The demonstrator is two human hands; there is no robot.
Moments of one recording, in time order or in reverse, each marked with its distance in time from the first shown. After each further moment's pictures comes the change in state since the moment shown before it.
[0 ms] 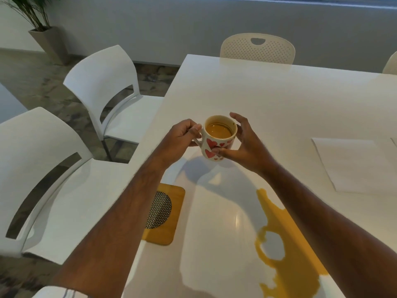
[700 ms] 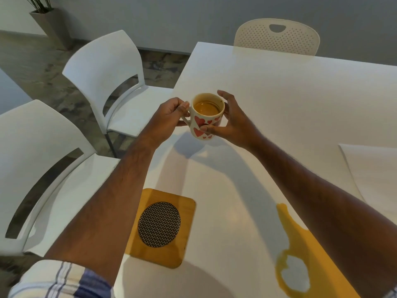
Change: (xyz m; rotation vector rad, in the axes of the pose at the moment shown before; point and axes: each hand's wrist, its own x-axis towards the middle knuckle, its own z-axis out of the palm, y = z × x) left_hand 0.074 -0.037 -0.068 0.108 0.132 -0.060; right_hand 0.118 0.010 0.046 -0.015 -0.085 -0.051
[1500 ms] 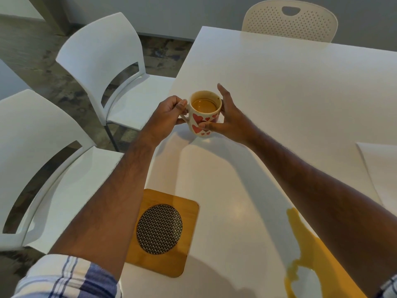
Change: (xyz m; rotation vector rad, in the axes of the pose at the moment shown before) left_hand 0.025 -0.046 0.002 -0.023 0.022 -0.085; right_hand 0.027 0.023 0.028 0.020 -0.149 0.054
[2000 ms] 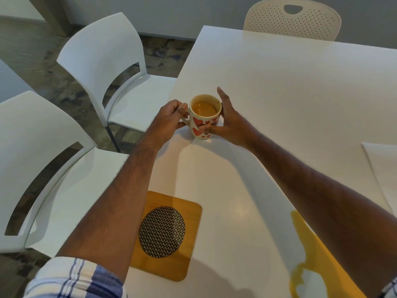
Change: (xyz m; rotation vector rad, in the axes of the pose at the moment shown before) left_hand 0.001 -0.015 0.005 -0.036 0.023 -0.008; right_hand 0.005 0.010 0.009 -0.005 -0.020 0.021
